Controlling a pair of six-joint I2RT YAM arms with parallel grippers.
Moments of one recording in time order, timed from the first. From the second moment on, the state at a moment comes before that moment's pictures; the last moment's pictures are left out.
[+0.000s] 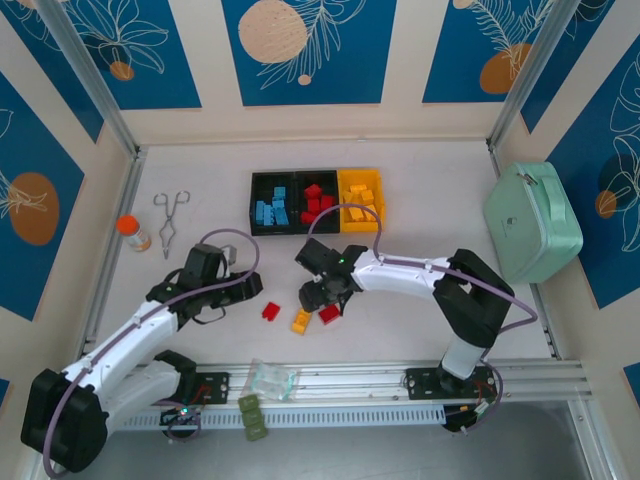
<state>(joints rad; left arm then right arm) -0.42 0.93 0.50 -0.46 0.26 -0.68 0.96 1.71 1.07 -0.64 -0.03 0.52</state>
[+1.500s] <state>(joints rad) -0.42 0.87 0.43 -0.39 0.28 -0.79 0.71 2.24 2.12 -0.84 -0.05 0.43</state>
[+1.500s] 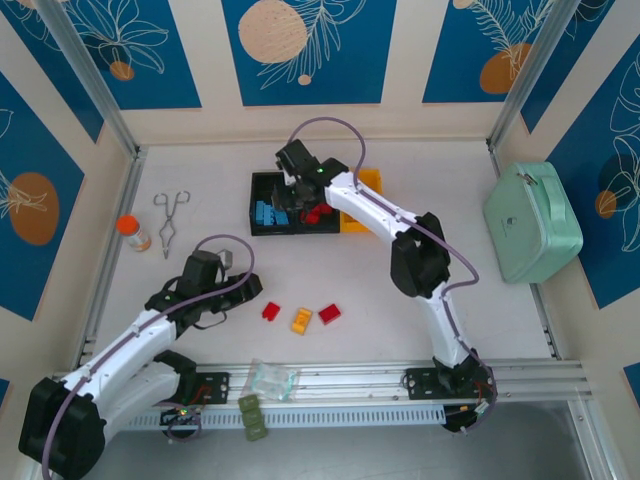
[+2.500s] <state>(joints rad) -0.42 0.87 0.38 -0.36 0.29 -0.82 0.69 2.56 2.62 -1.03 0.07 0.46</state>
